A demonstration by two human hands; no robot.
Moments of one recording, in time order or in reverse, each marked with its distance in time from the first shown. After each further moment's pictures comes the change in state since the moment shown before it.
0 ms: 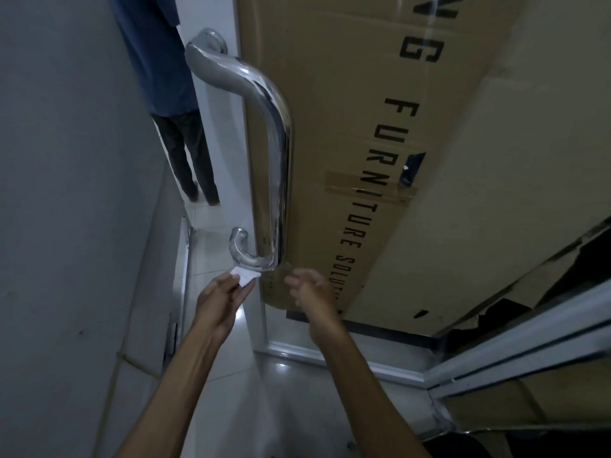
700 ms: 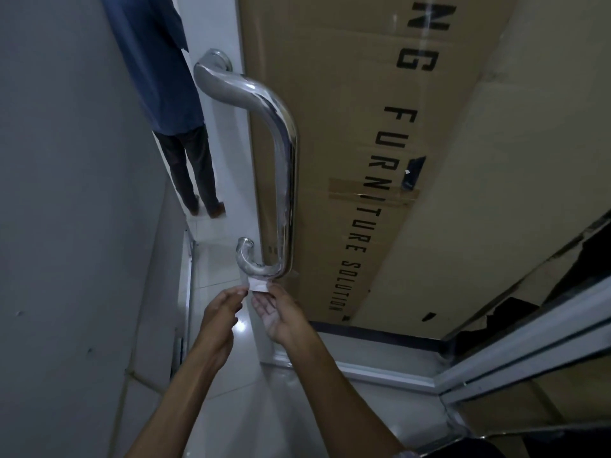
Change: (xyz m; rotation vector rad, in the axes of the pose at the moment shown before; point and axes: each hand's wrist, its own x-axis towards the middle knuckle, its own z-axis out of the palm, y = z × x) left_hand -0.026 0.009 -0.019 0.555 -0.022 0.098; right_hand 0.028 0.027 0.077 0.882 -0.195 0.345
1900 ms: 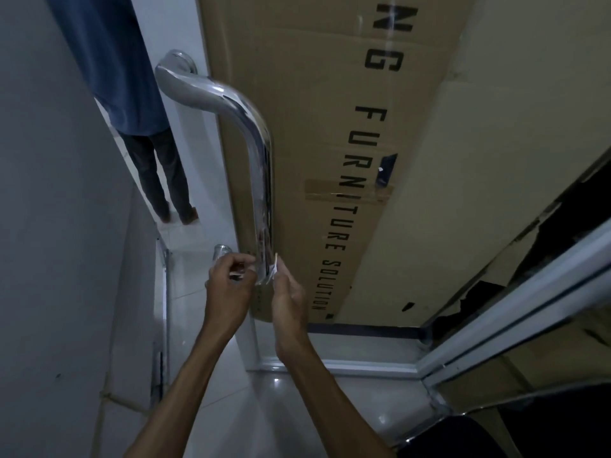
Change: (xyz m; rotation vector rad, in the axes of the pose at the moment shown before) left_hand 0.005 0.046 0.054 0.439 -0.025 0.633; right_hand -0.059 -0.021 -0.002 -0.631 0.127 -0.614
